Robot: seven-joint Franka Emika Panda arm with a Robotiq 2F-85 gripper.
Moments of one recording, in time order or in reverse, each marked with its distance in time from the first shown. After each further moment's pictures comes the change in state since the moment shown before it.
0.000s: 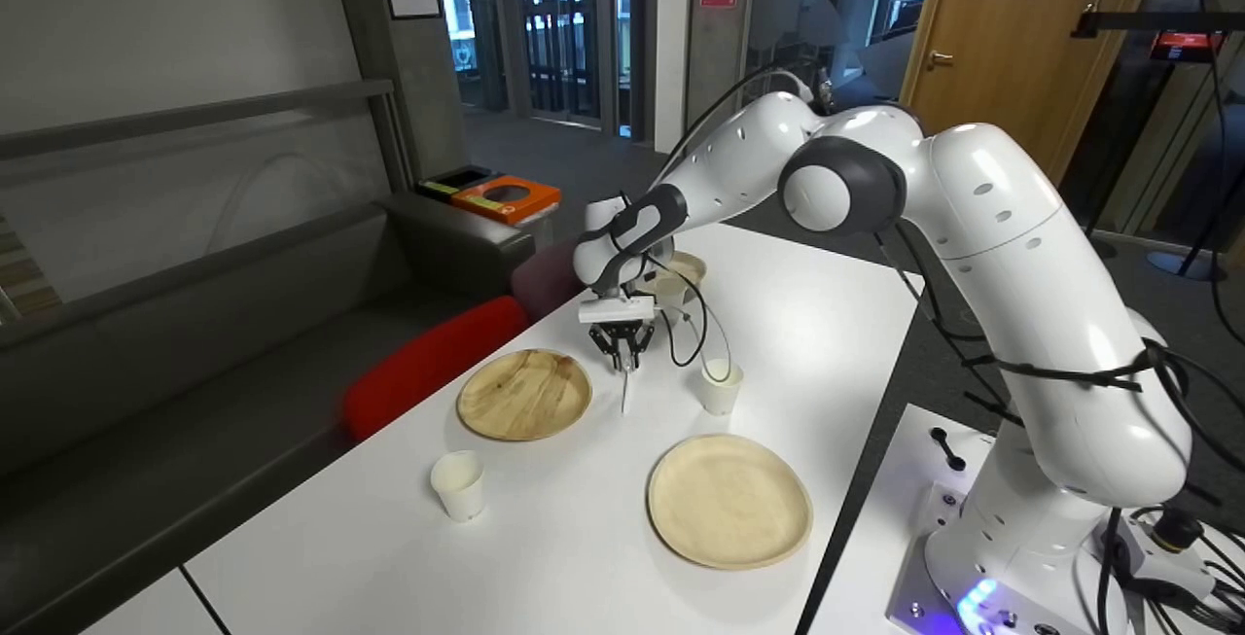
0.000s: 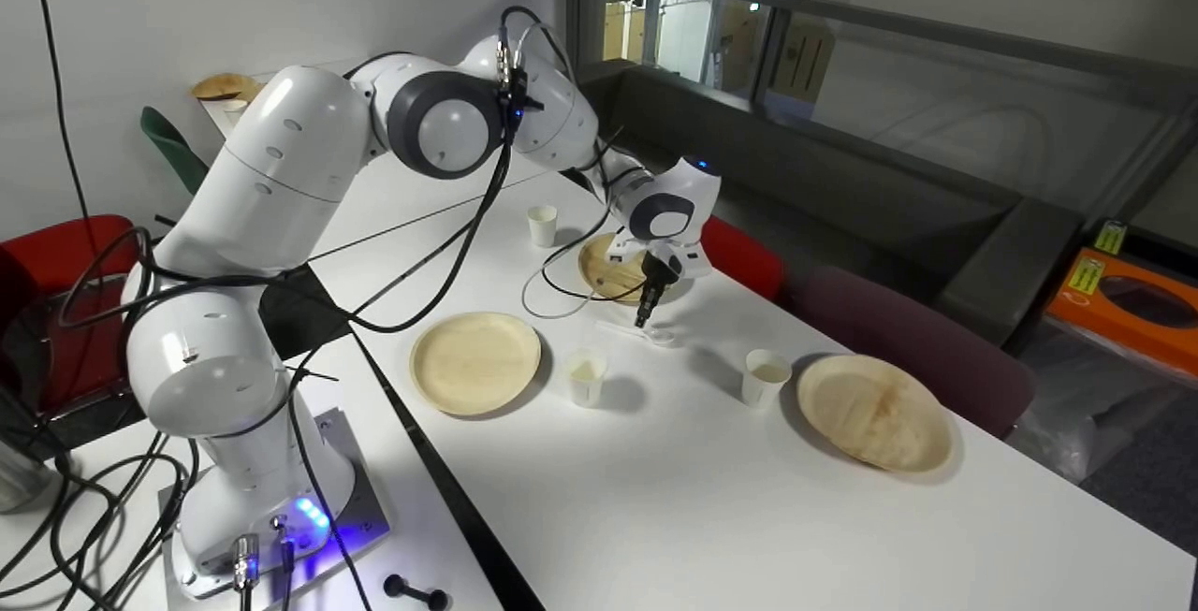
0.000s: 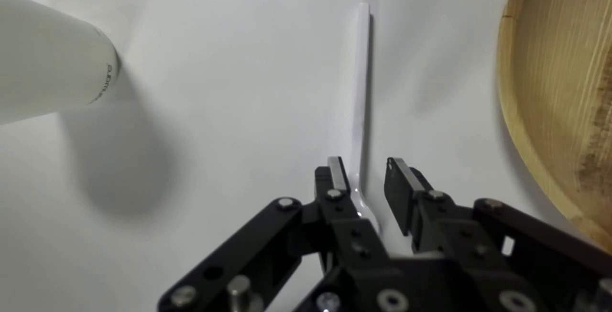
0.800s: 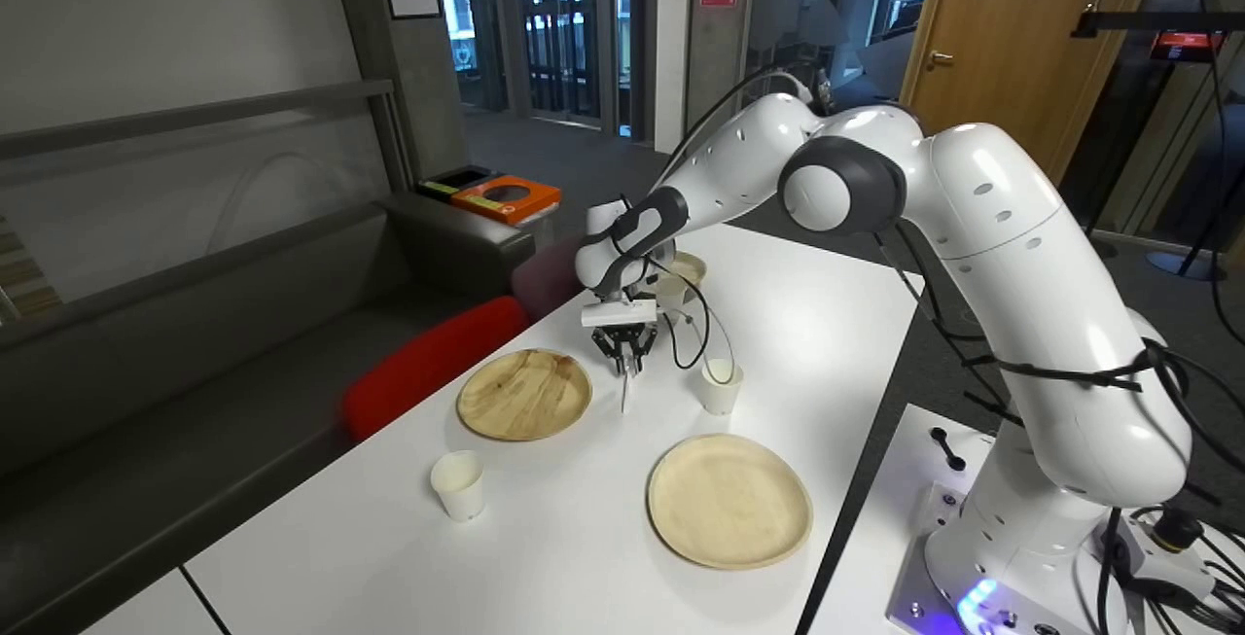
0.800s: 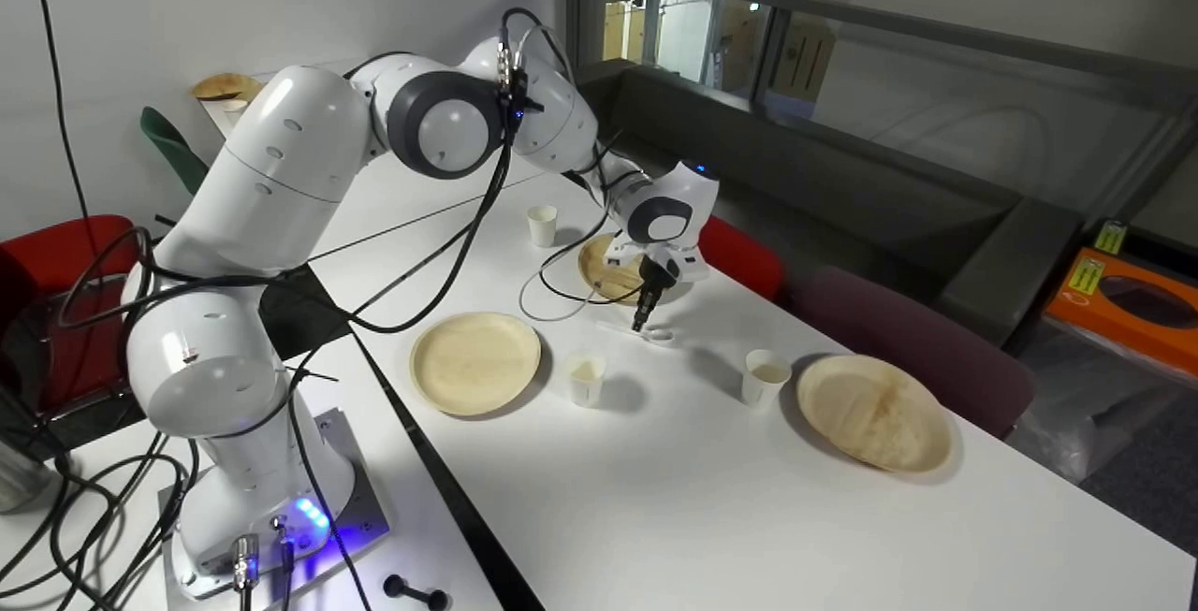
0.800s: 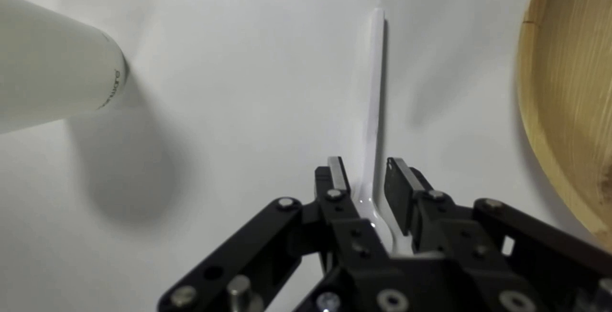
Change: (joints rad) arm 0.000 0.000 0.000 -0.014 -0.003 0.000 0.000
